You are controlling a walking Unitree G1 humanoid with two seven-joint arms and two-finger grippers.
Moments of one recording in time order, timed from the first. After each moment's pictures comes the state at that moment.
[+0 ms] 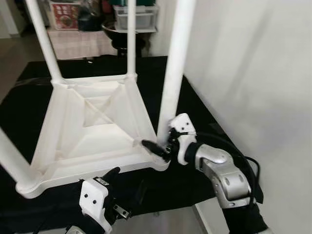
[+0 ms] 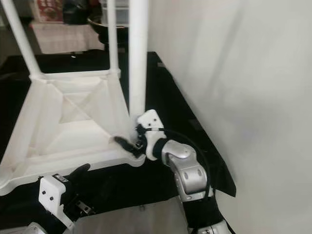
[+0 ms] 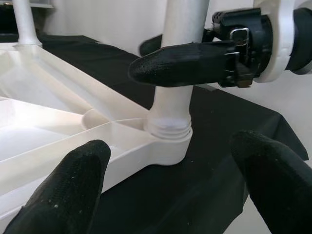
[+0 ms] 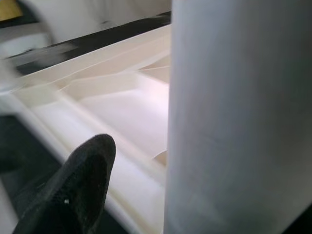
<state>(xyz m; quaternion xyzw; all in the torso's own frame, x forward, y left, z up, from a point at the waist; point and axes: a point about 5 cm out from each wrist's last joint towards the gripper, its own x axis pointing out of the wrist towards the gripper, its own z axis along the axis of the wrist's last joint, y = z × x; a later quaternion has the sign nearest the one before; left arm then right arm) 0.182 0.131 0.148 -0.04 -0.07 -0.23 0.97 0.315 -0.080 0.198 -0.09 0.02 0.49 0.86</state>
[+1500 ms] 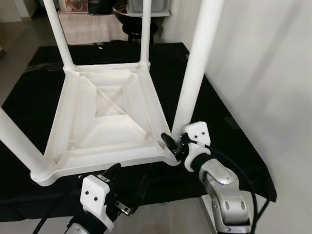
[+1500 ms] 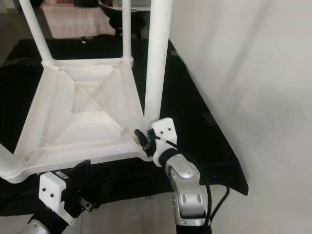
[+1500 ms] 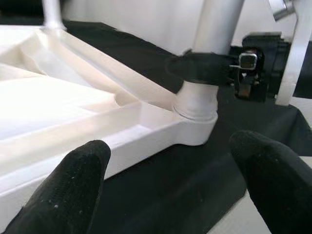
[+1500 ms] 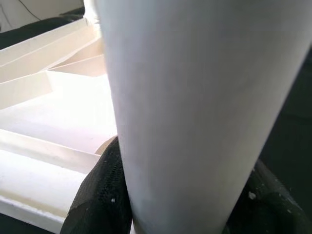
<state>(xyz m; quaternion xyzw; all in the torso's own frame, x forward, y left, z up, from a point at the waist) 0.179 0.130 0.147 -0.03 -0.06 -0.23 0.97 0.291 -0.097 0.168 -0.05 0.00 0.23 0.97</state>
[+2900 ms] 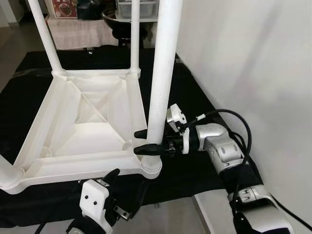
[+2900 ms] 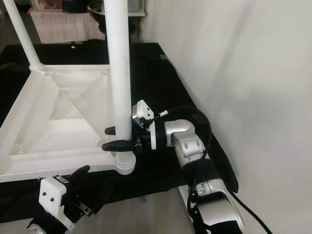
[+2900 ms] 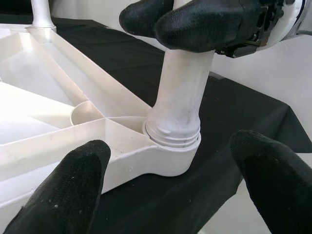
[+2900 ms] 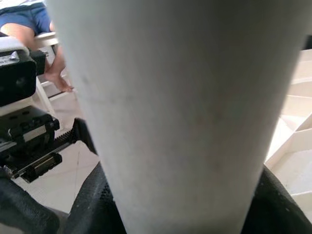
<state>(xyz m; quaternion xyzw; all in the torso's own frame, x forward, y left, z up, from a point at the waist) 0.175 0.131 0.145 -0.03 -0.06 -0.23 0.97 0.335 -0.084 0.214 -0.08 0.01 0.71 0.70</state>
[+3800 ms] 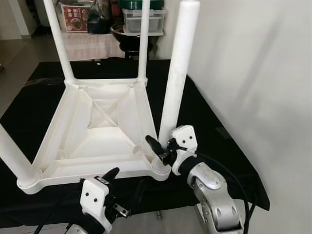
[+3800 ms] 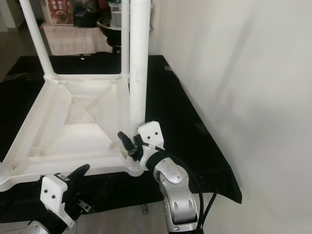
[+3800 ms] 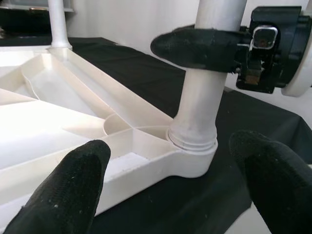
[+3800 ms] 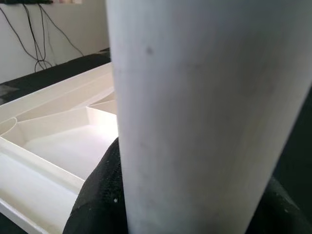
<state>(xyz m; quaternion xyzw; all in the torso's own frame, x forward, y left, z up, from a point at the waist) 0.187 0.132 0.144 -0.03 -0.07 -0.23 0.97 0.285 -0.074 0.177 -0.03 -0.02 0.29 0.96</state>
